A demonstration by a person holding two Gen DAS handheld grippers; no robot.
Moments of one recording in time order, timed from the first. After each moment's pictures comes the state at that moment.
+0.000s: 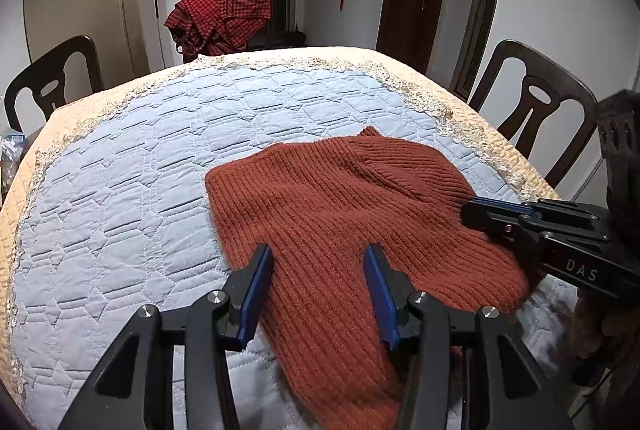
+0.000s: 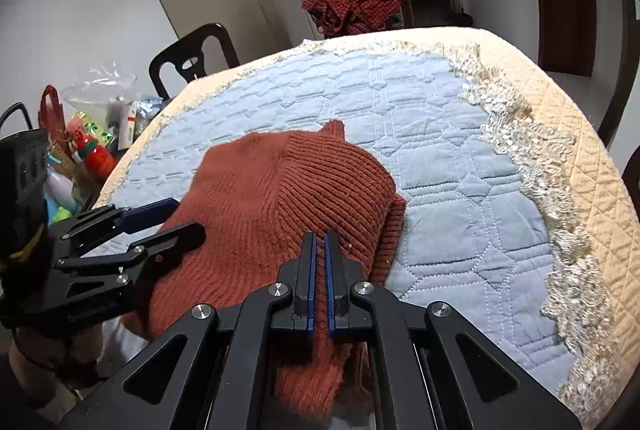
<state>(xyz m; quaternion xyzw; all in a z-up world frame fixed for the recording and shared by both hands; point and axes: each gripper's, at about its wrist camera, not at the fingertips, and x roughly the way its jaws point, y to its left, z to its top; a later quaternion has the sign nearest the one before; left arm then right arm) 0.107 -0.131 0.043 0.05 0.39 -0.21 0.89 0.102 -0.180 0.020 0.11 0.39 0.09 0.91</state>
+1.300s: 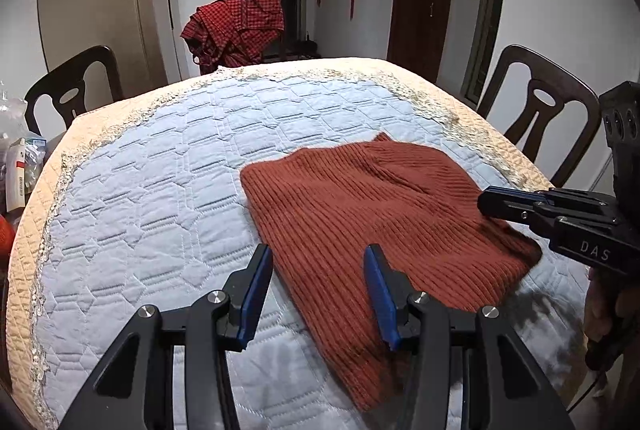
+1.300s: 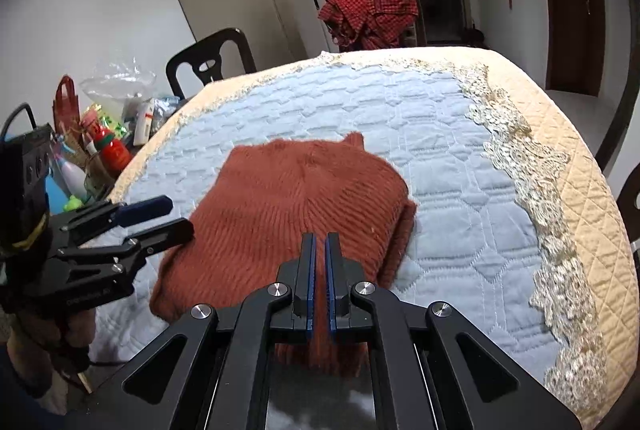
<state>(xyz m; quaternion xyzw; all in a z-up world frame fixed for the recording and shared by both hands) 0.091 -0.118 0.055 0.06 0.37 -0.19 0.91 0.088 -0.171 0.034 0.10 0.37 0.10 0.92</state>
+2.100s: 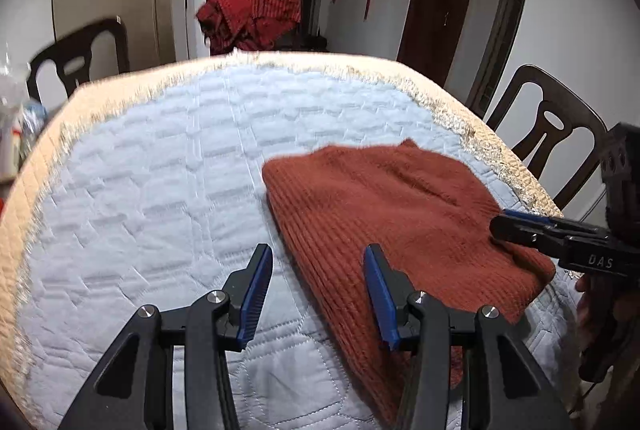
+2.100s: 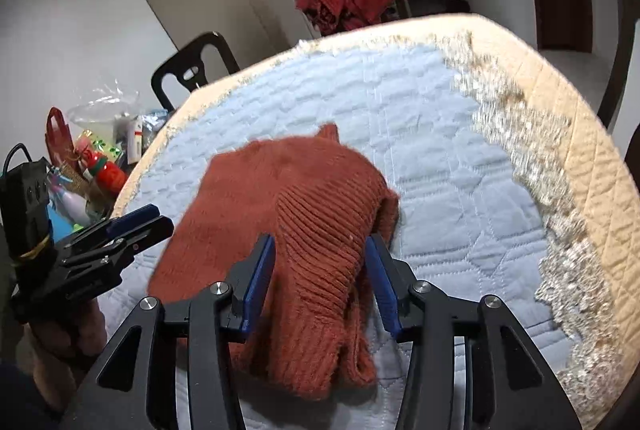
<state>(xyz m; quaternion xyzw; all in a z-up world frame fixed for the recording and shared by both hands) 0.110 -0.094 0.042 0.00 0.40 -0.19 0.90 0.104 -0.193 0.017 0.16 0.41 0.09 0.89</state>
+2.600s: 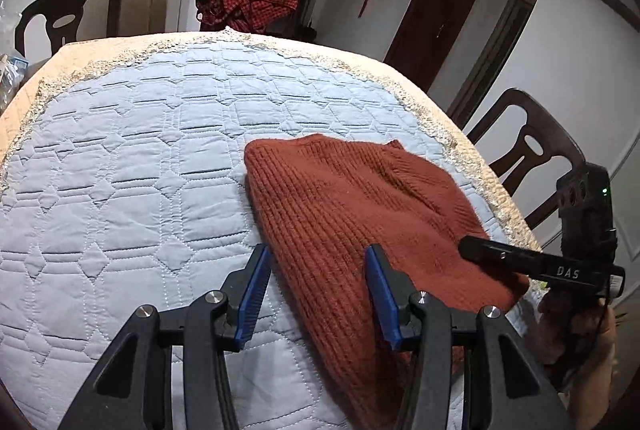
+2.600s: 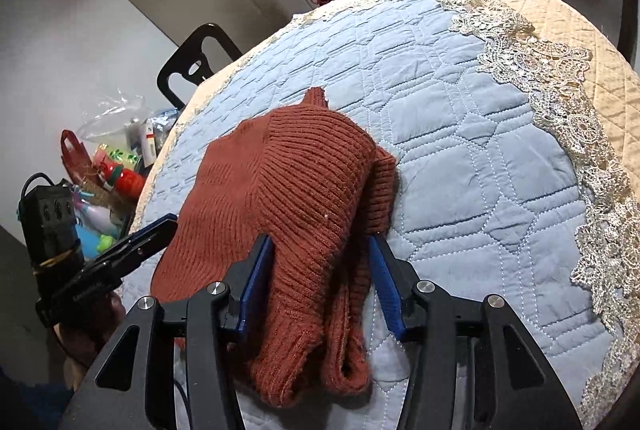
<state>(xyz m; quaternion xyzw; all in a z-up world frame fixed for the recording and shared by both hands) 0.117 -0.086 0.035 -0.07 0.42 -0.23 0.88 0.114 -0.209 -0.006 0.24 0.44 0.13 0.86</state>
